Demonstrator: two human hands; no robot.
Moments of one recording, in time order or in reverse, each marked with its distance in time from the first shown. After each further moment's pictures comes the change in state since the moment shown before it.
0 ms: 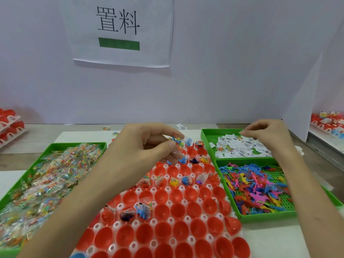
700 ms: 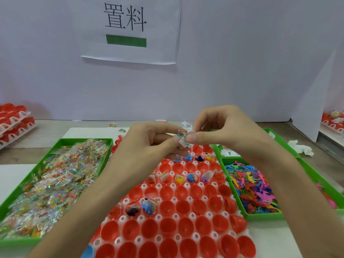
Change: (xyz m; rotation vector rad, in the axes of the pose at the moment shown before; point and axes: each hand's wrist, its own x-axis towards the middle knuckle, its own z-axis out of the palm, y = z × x) left_hand 0.000 -0.004 0.009 -0.146 0.056 -0.059; right_hand -0.092 -0.108 0.039 0.257 -0.691 -0.467
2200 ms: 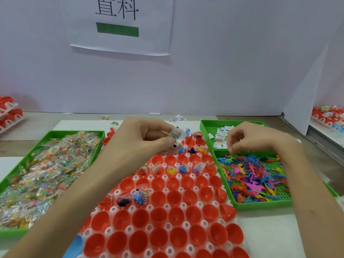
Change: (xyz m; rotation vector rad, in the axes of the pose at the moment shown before) left_hand 0.000 -0.005 0.004 0.046 0.004 -0.042; right_hand -0.008 0.087 -0.083 -0.646 -0.217 0.547
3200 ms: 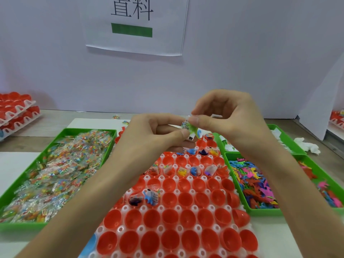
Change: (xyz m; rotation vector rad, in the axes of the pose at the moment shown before) left_hand -0.002 0.000 -0.003 -0.211 0.015 0.018; right_hand -0.034 -0.119 0.029 0.660 0.449 -0.710
